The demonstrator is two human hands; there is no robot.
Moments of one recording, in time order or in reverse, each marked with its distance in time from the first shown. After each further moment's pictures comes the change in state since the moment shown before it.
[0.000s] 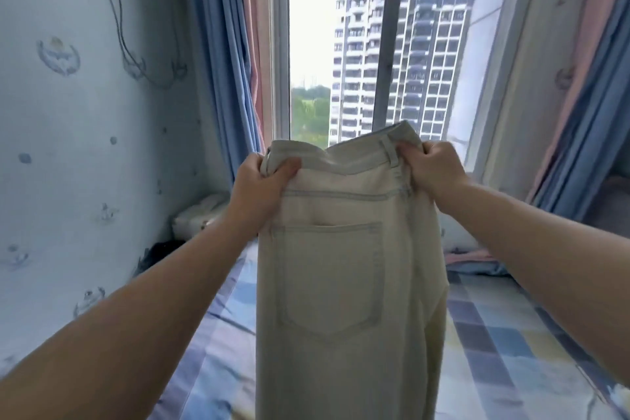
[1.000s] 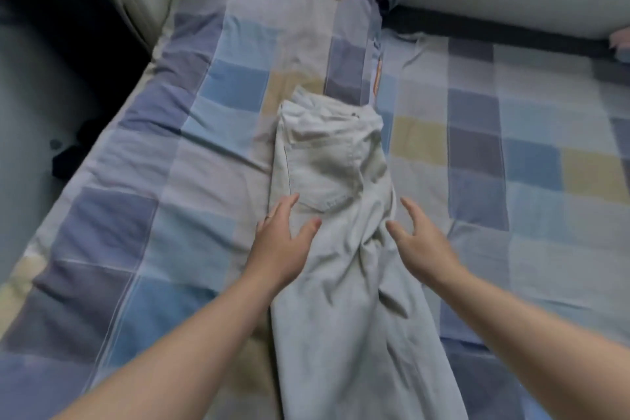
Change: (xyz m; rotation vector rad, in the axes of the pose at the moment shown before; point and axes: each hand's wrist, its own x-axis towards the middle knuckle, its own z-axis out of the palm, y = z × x) left_hand -0.052 -0.778 0.103 0.485 -0.428 -0.705; right_hand -0.115 0.690 0.430 -0.498 -0.683 0.679
